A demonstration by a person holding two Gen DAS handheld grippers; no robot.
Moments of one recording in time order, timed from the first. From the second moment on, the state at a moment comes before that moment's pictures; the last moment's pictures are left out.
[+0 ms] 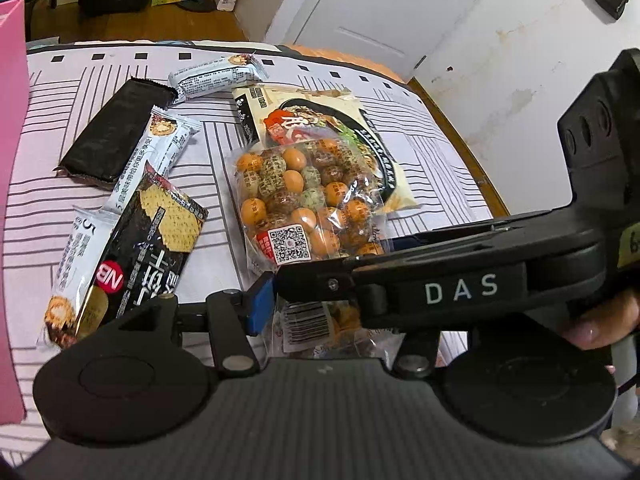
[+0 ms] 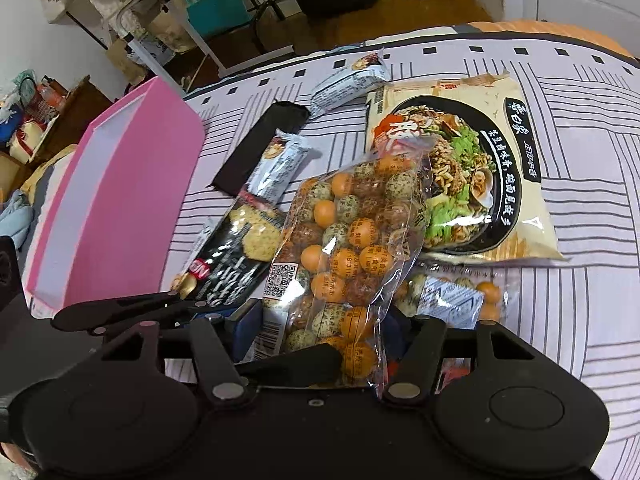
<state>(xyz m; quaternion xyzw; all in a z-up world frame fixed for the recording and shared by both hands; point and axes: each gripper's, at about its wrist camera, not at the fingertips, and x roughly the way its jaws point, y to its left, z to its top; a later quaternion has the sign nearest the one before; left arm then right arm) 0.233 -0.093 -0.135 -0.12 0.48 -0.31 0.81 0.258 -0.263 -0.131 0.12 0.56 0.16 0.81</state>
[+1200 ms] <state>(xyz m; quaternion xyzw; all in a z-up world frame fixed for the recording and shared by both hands) 0.115 0.071 0.018 -0.13 0.40 -0.27 0.86 0.192 -0.109 0.011 0.07 0.48 0.31 0.82</state>
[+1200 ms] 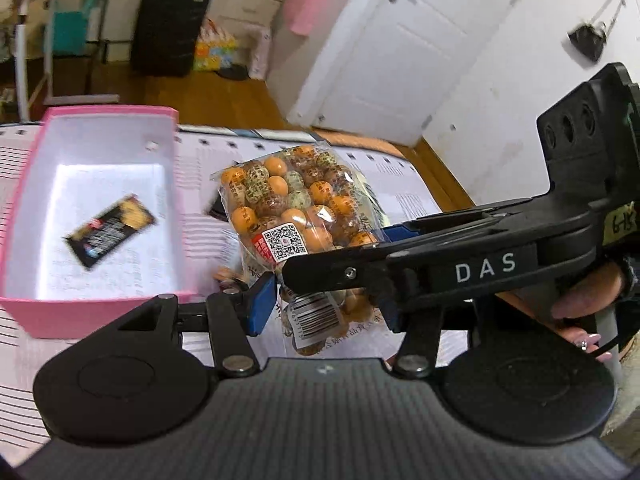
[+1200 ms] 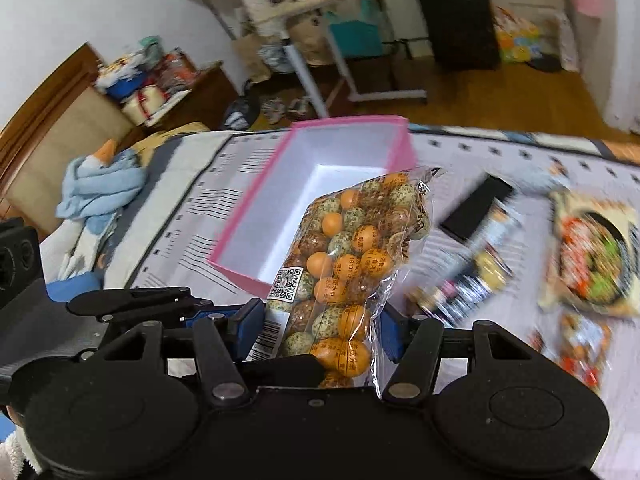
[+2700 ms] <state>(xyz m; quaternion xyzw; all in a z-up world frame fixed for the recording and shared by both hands) 0.155 0.123 0.008 -0.04 0.39 -0.14 0.91 0.225 -0.109 0.017 0.00 0.41 0.29 0.86</state>
